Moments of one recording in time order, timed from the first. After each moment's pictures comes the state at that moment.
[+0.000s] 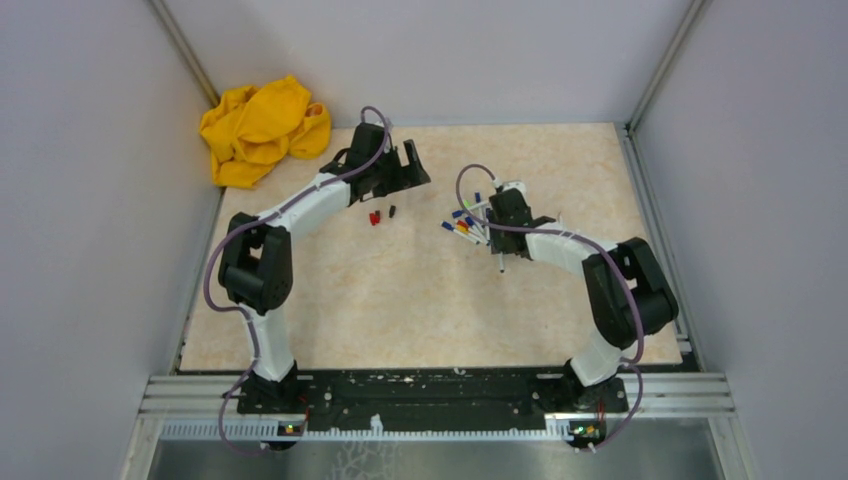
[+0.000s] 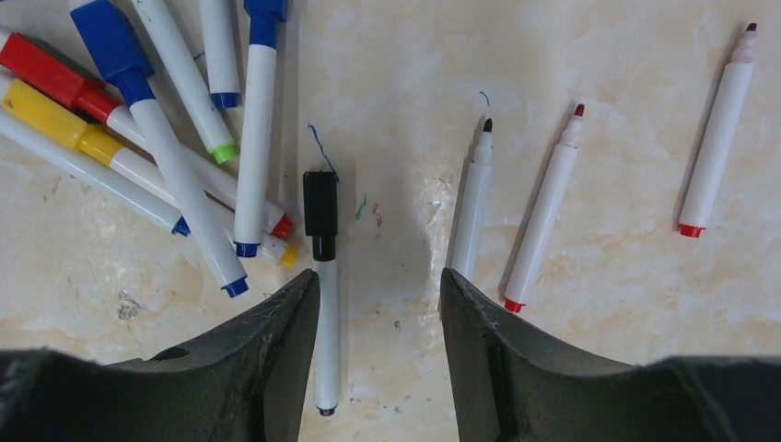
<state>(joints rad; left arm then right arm) -0.46 1.93 1.52 -0.24 0.09 -0.59 0.44 1.64 0.92 -0.21 0.32 0.24</state>
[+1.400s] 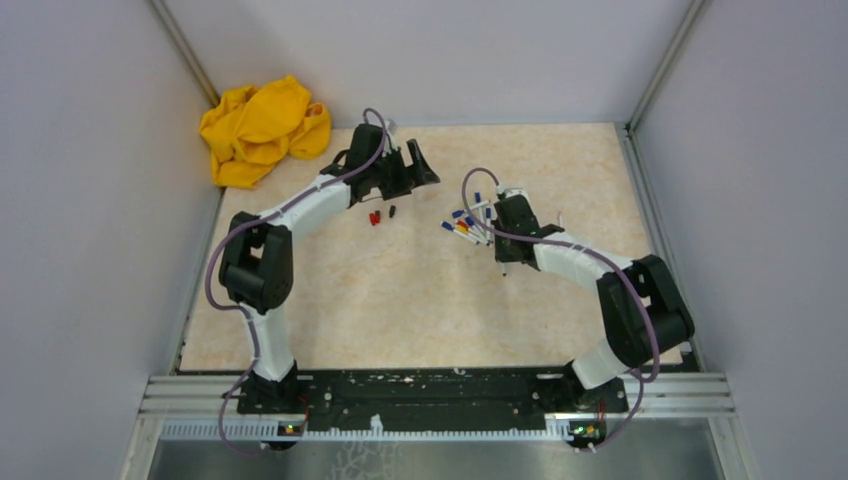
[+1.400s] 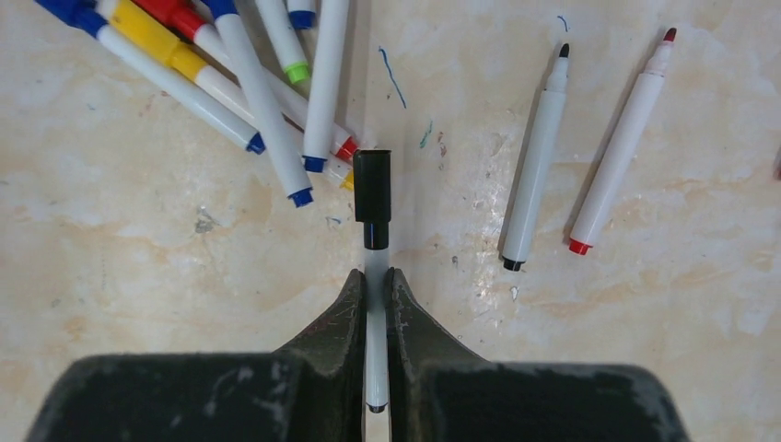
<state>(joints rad) -0.46 1.93 1.50 -0.18 0.24 -0.66 0.45 1.54 0.83 -0.24 0.19 0.32</state>
